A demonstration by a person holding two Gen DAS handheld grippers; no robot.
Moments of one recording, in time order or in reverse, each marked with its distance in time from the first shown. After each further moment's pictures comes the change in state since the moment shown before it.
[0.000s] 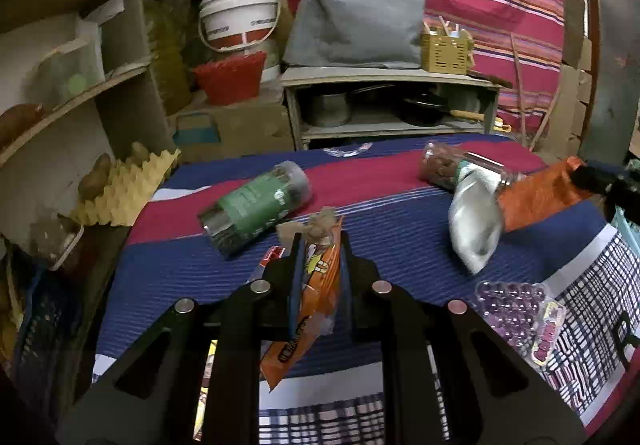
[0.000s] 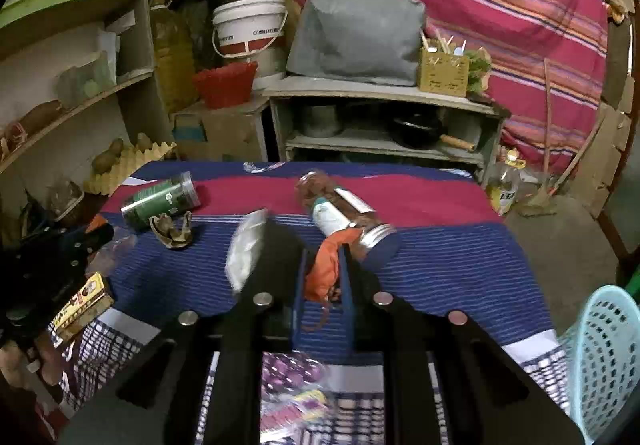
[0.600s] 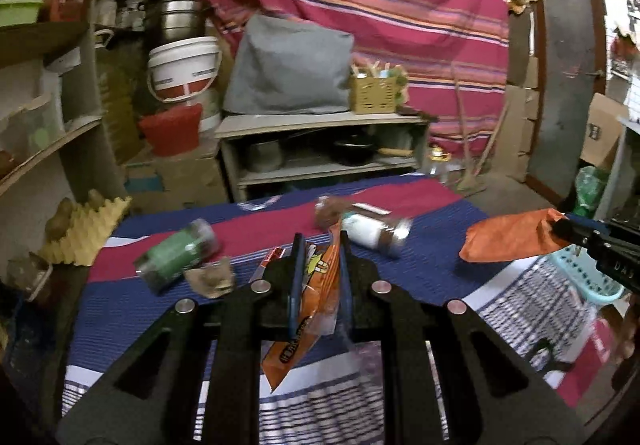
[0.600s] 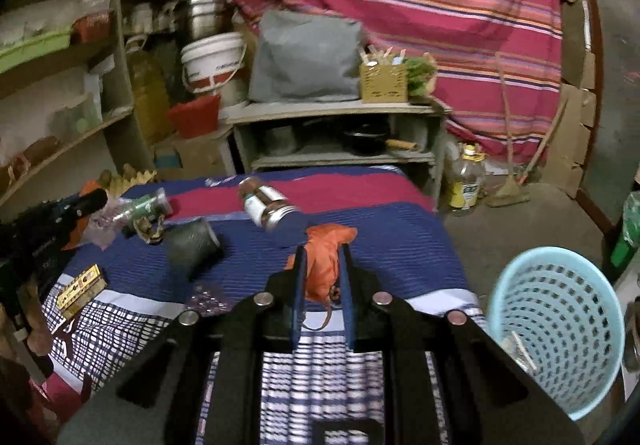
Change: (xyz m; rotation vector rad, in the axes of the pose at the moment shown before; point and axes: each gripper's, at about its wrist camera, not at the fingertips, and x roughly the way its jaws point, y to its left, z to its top) left arm -0.070 -0.092 0.026 0.049 -0.134 -0.170; right arm -0.092 -0.106 -0.047 0.135 -0.098 -0.041
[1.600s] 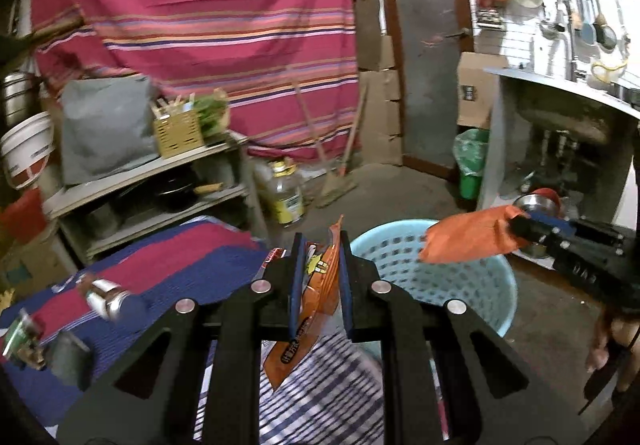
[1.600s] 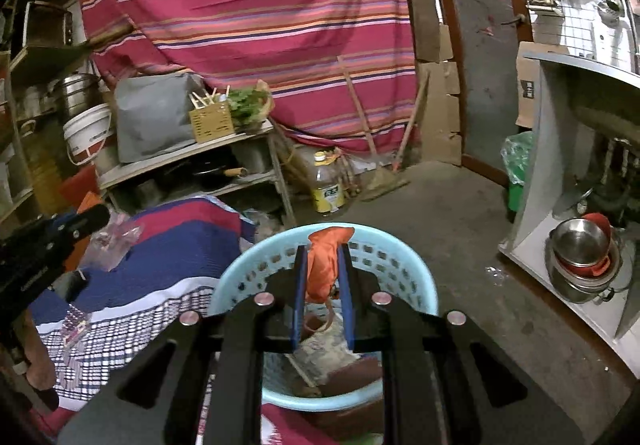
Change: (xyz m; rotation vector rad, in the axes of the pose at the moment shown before) left arm 0.013 -0.298 0.009 0.258 -0.068 -0.402; right arm -0.104 -0.225 -0.050 0.235 -0.107 -0.342
